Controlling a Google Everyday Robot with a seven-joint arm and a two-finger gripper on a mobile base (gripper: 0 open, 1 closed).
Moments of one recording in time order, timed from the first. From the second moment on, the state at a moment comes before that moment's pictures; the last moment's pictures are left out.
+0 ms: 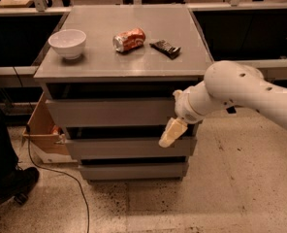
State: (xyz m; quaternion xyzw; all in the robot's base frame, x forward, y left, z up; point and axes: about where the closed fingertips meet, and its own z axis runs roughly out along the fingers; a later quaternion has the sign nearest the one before) arm 0.582 -0.087 0.733 -0.58 0.76 0.07 0.29
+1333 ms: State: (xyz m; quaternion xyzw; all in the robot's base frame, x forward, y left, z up) arm 0.663 -0.039 0.699 -0.59 0.73 0.09 0.33
